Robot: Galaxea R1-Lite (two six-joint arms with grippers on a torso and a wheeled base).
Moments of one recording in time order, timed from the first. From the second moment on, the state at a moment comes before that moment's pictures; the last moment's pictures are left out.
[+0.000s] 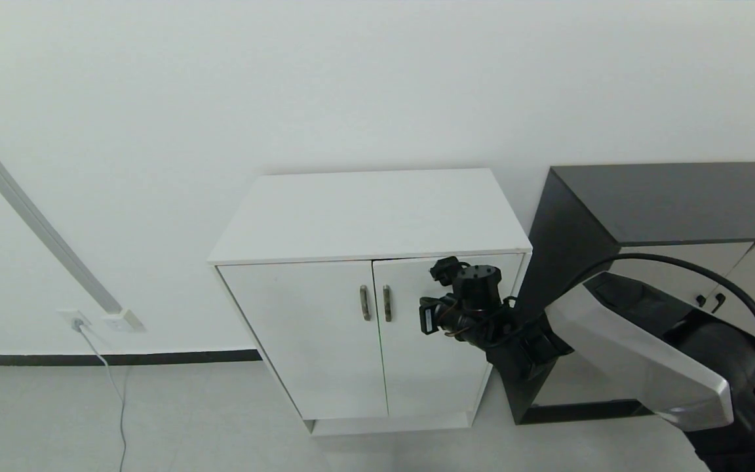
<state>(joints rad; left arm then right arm) 0.00 0.00 0.00 0.00 0.00 0.00 0.58 2.53 -1.51 -0.76 -0.02 0.09</state>
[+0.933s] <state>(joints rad) 0.00 0.00 0.00 0.00 0.00 0.00 0.56 2.57 -1.57 -0.76 -0.02 0.09</state>
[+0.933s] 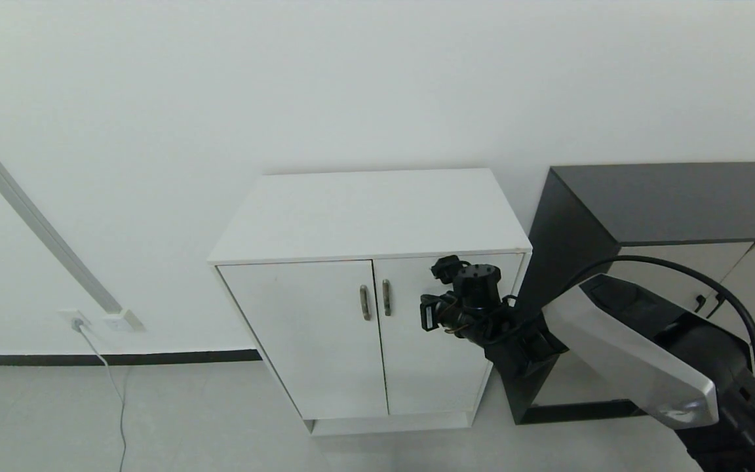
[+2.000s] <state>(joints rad) 0.00 0.00 0.00 0.00 0.00 0.00 0.50 2.25 -0.83 -1.22 -0.08 0.09</state>
